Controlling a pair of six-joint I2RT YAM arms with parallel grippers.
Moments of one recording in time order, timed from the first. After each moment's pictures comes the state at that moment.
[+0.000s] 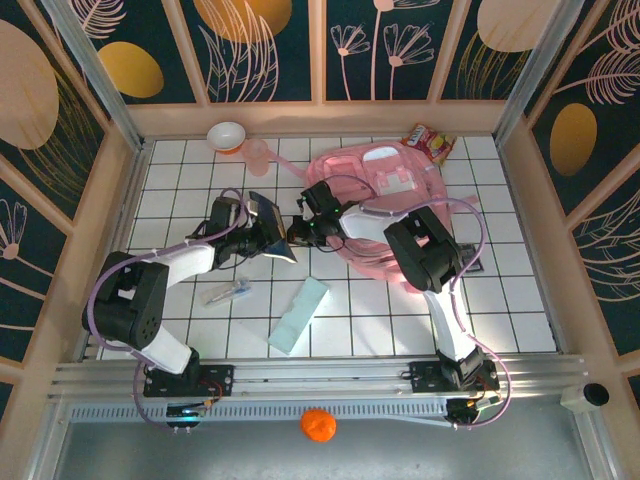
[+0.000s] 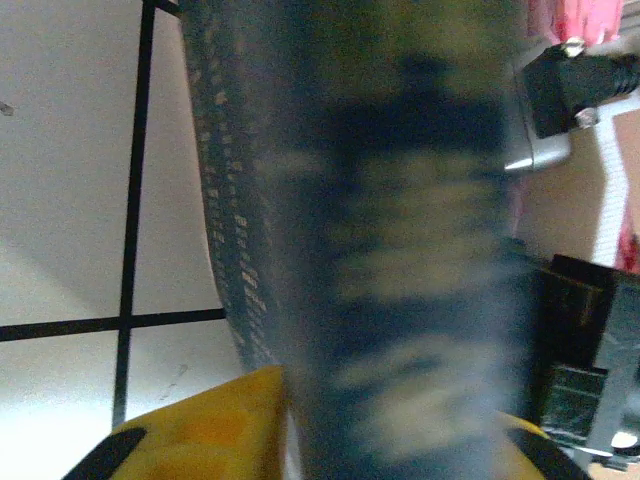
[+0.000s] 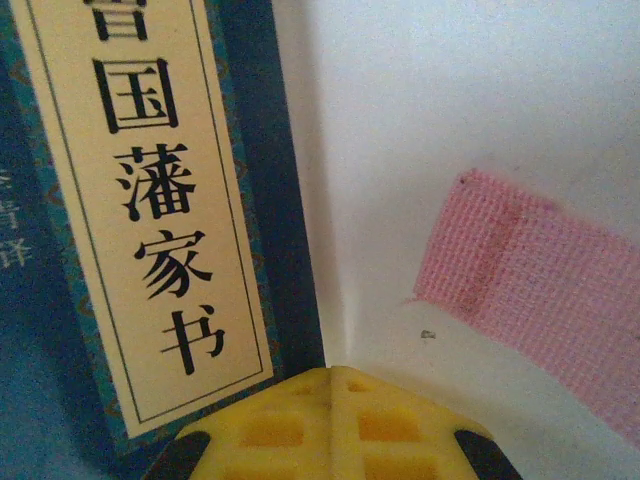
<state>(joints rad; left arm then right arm) -0.32 1.59 0.74 0.07 0.49 -0.81 0.72 2.18 1.46 -0.21 -0.44 0.74</state>
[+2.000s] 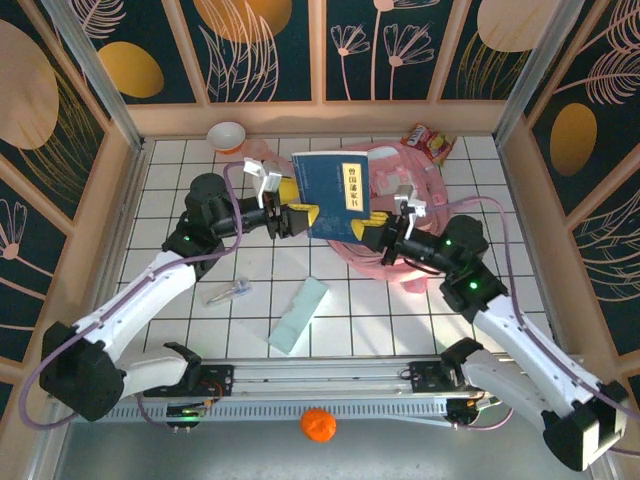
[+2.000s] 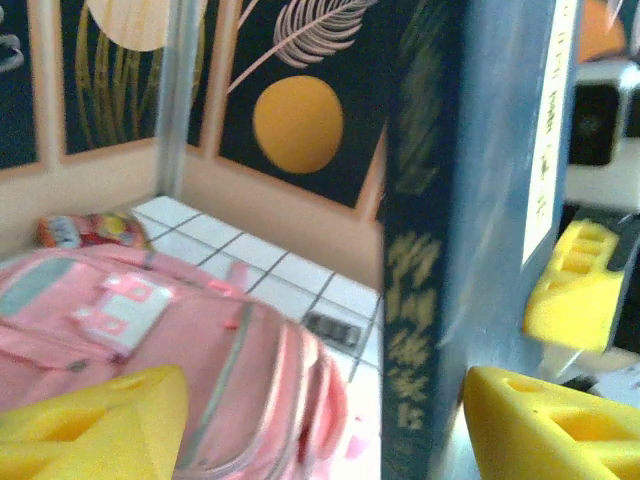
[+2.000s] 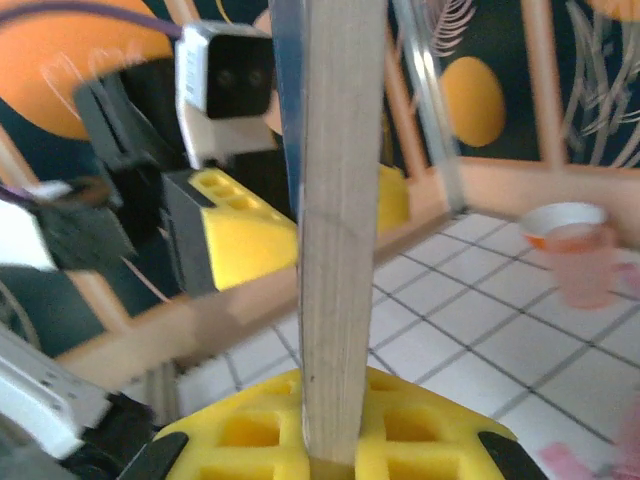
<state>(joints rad) -0.51 1.18 0.95 0.15 0.71 -0.16 0.56 0.78 0.69 0.13 -0.58 0.24</state>
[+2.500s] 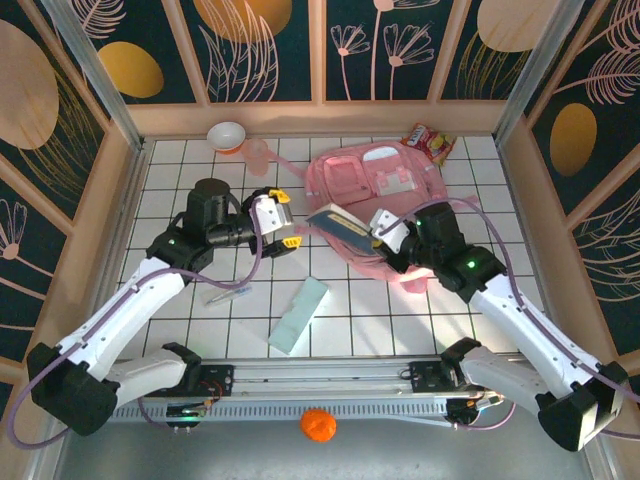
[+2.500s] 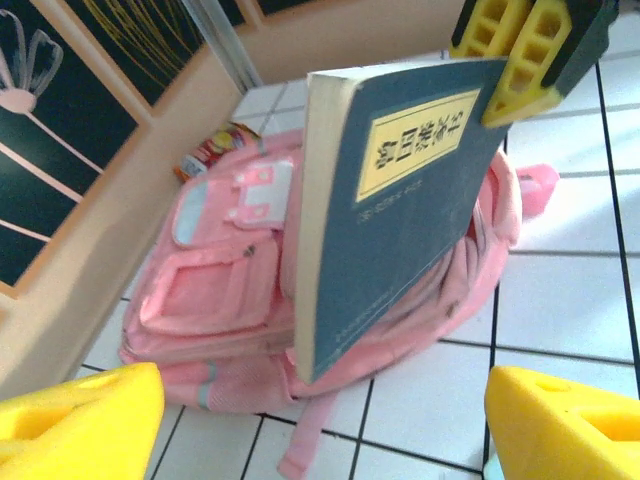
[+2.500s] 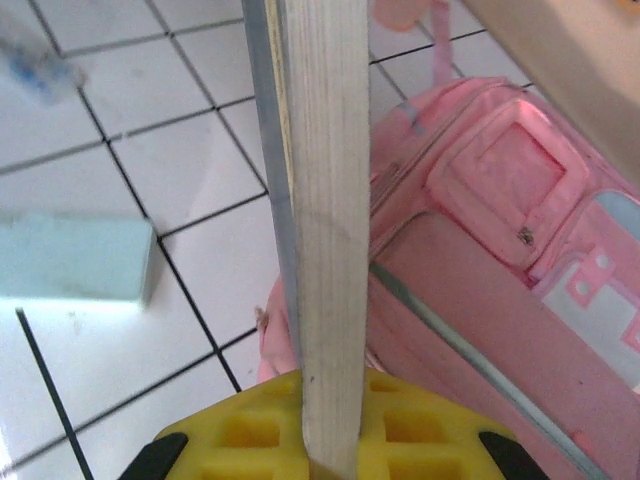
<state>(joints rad) -0.51 1.12 0.98 -0.32 0.55 0.65 0.58 0.94 0.87 -0.58 -0.19 -0.54</state>
